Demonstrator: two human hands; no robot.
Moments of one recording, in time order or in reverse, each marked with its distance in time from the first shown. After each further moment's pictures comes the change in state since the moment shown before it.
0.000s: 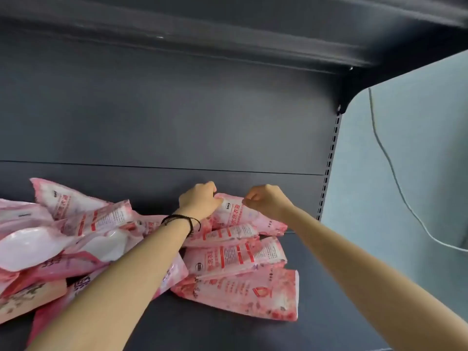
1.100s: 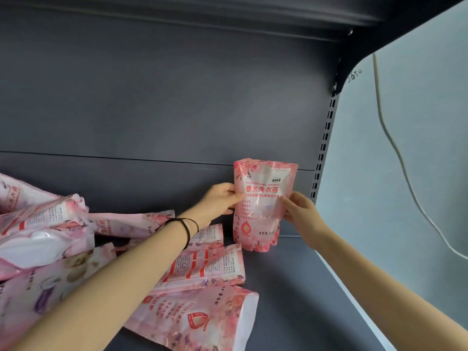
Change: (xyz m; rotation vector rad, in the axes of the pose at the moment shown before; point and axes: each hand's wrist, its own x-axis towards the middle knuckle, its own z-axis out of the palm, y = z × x) left_hand 0.035 0.091 0.079 -0.995 -0.267 -0.129; right_hand 0.006 0.172 -0.003 1.039 0.143 0.203
